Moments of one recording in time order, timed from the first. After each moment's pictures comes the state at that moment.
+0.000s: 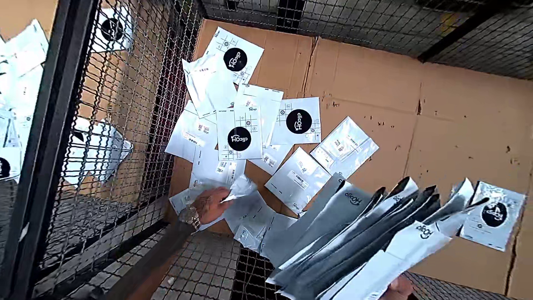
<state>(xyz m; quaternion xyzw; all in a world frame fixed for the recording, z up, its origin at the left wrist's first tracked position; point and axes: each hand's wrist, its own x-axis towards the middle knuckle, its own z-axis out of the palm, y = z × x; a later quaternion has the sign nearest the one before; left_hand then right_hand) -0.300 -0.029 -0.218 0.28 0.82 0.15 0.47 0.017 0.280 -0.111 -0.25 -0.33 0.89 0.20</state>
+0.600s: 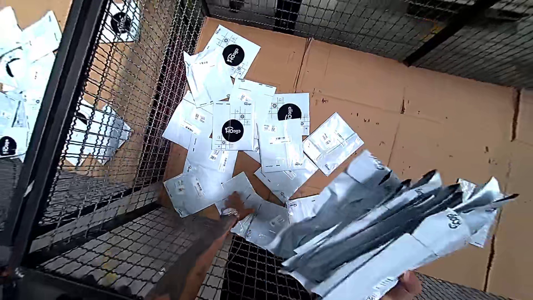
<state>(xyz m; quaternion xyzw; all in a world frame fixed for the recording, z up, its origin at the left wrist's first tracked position) -0.162 0.051 -0.289 -0.02 0.83 0.09 0.55 0.086 0.327 -0.112 -0.21 -0.38 0.87 0.23</state>
